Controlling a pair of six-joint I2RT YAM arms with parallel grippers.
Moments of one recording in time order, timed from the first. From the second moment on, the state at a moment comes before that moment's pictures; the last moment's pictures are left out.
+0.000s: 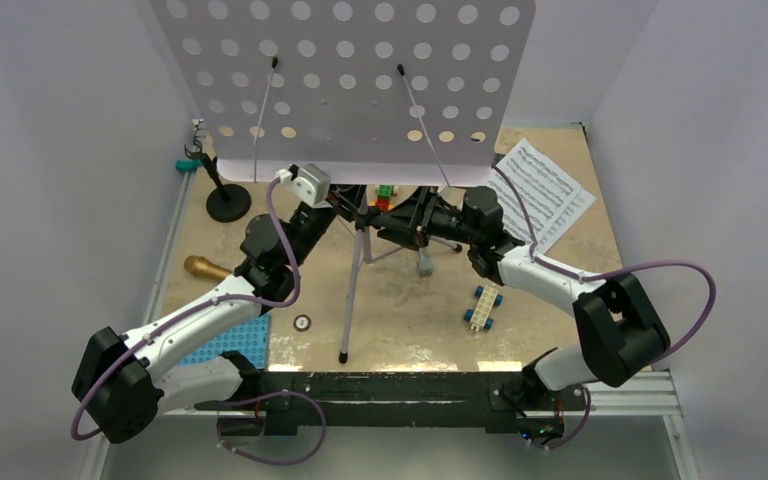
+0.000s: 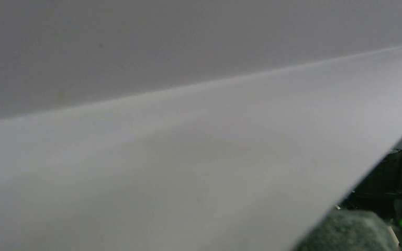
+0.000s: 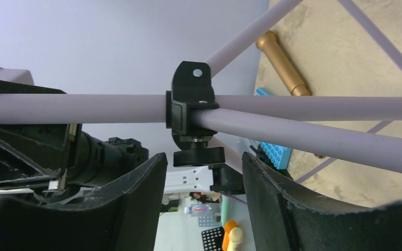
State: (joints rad) left arm -0.71 1.12 0.74 0.80 -0.03 0.00; right arm 0.54 1.43 0.77 0.55 -0.65 1.38
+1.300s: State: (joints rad) left arm -0.72 1.12 0.72 0.83 -0.06 0.03; right arm 0.58 1.42 1.04 0.05 -0.59 0.78
